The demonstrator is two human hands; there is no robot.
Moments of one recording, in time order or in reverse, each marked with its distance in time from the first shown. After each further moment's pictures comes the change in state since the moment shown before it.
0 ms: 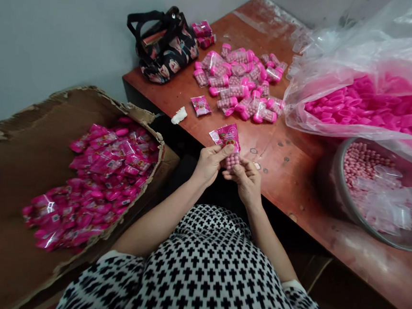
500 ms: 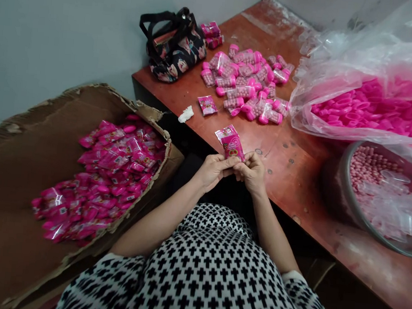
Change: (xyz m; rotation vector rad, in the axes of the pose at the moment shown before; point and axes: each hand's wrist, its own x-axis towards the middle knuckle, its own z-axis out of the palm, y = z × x) left_hand -0.016 0.000 -0.017 -0.028 -0.178 -0.184; right_hand 0.025 -0.005 -0.005 -0.124 -0.114 0.006
